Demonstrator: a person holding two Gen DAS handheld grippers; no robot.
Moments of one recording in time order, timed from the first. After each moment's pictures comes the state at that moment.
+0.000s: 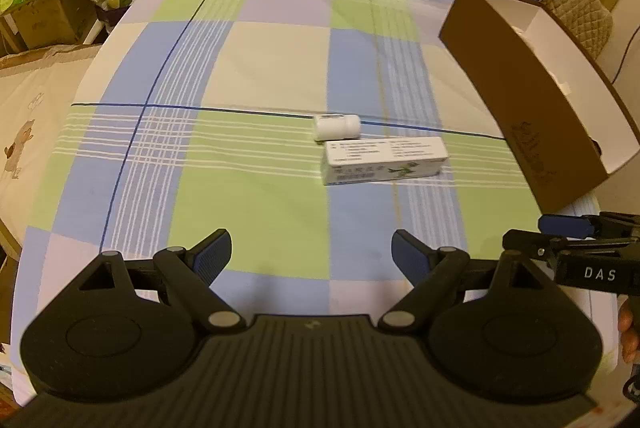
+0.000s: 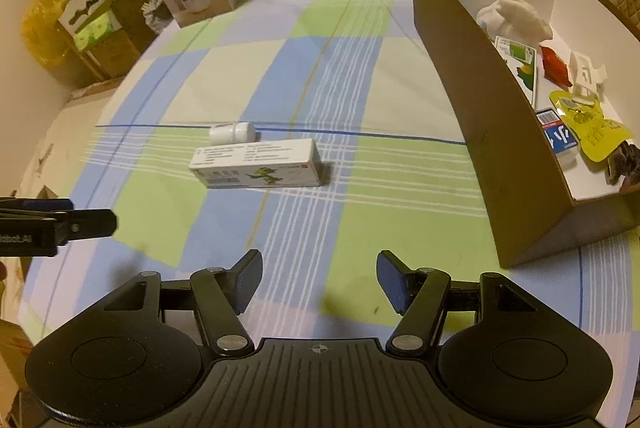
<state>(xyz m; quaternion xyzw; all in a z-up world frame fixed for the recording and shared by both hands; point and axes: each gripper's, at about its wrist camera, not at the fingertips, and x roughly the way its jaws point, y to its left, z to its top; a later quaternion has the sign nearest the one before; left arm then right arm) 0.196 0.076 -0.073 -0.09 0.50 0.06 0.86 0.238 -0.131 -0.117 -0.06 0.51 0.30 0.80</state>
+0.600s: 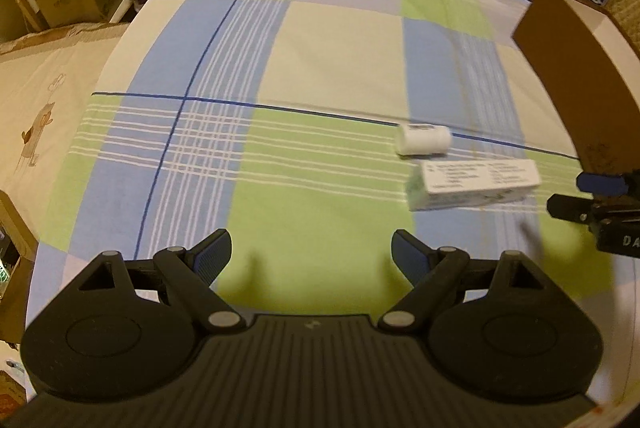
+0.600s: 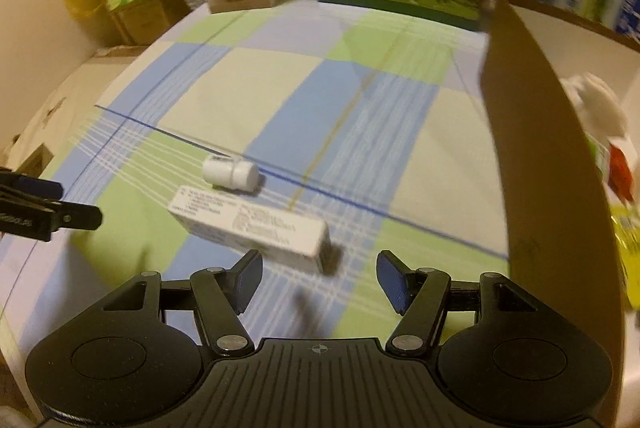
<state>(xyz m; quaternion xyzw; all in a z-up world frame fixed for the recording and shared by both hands) 0.236 0.135 -0.113 -0.09 0.53 0.11 0.84 0.295 -0.070 -0.141 -0.15 0.46 0.39 0.79</state>
